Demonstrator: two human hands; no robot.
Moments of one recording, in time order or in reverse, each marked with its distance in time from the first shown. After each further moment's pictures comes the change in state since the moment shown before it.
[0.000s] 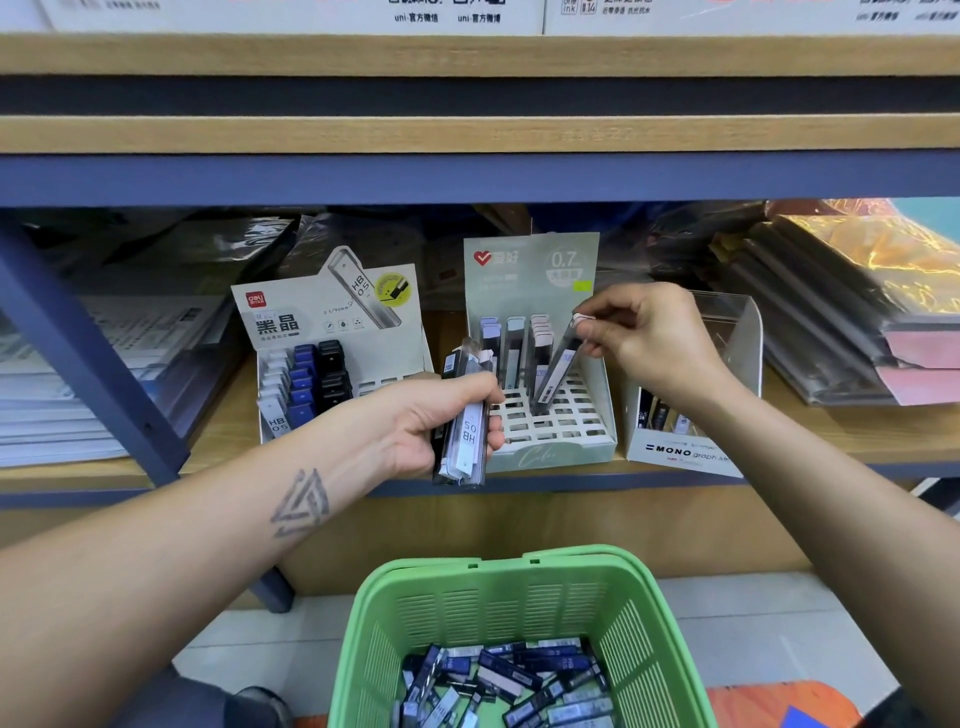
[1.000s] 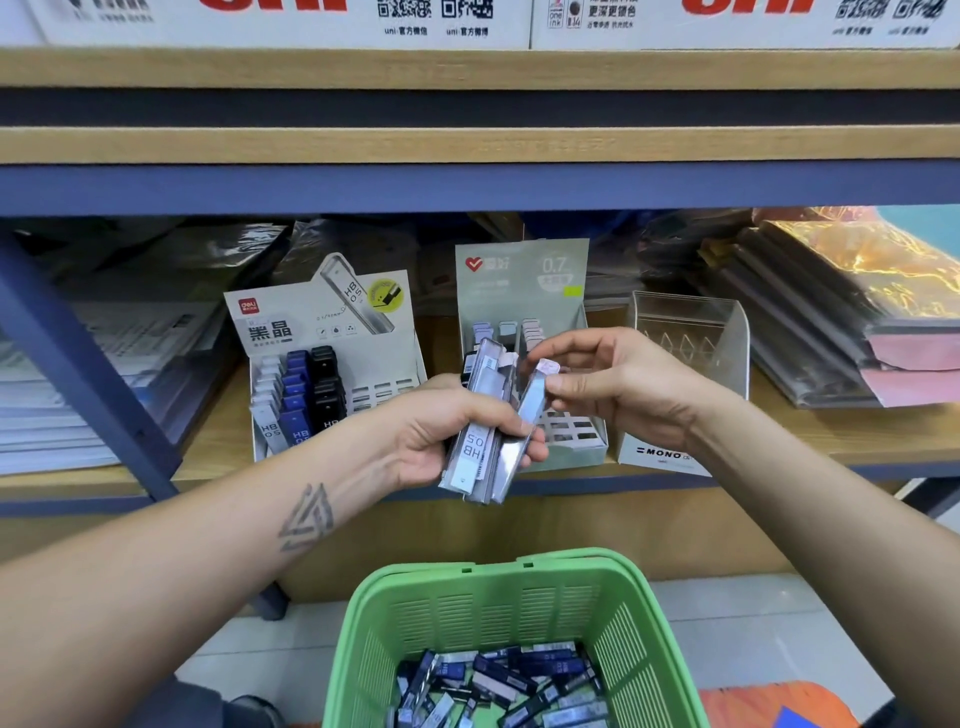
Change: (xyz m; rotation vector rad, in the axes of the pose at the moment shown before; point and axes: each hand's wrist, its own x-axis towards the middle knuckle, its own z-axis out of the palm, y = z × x) left_hand -0.003 -0.005 0.007 0.039 -0.271 0.130; right_hand -0.024 -0.009 0.003 0.760 -0.469 0.362
